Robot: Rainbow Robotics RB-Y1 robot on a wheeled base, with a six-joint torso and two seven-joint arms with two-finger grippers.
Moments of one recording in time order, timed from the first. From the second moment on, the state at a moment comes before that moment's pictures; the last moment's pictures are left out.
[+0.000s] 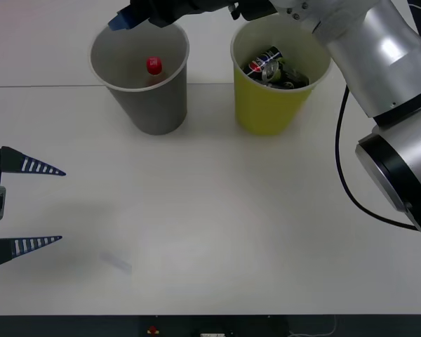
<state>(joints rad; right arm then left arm) -1.31 -0.28 0.35 -1.13 2.08 -1.06 -1.26 0.26 1.13 0.26 -2.01 -1.31 -1.13 -0.09</state>
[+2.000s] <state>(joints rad) -0.02 -0.69 -0.36 -2.21 1.52 -1.50 -0.49 0.26 1.13 0.26 -2.01 -1.31 -1.13 -0.09</state>
